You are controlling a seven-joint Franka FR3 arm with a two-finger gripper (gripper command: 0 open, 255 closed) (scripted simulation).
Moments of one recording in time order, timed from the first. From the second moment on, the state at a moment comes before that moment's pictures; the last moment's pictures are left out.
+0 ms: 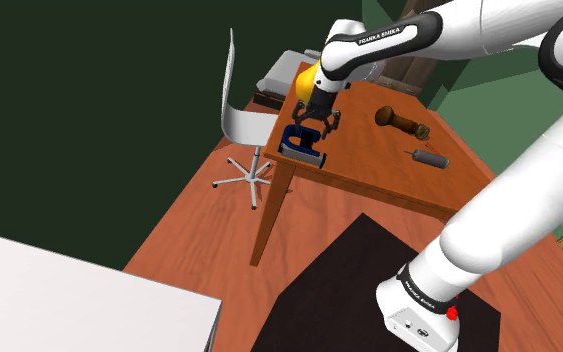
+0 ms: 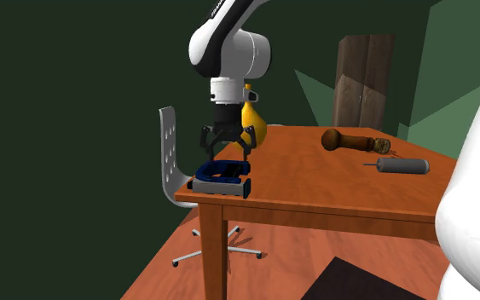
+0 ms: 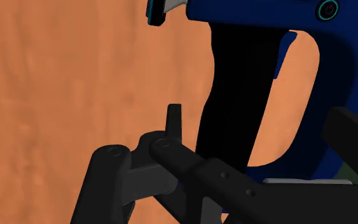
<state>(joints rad) -0.25 -0.01 0.04 -2.17 0.02 2.13 0.67</state>
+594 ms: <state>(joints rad) -0.25 0.06 0.03 -2.20 0.02 2.23 0.68</state>
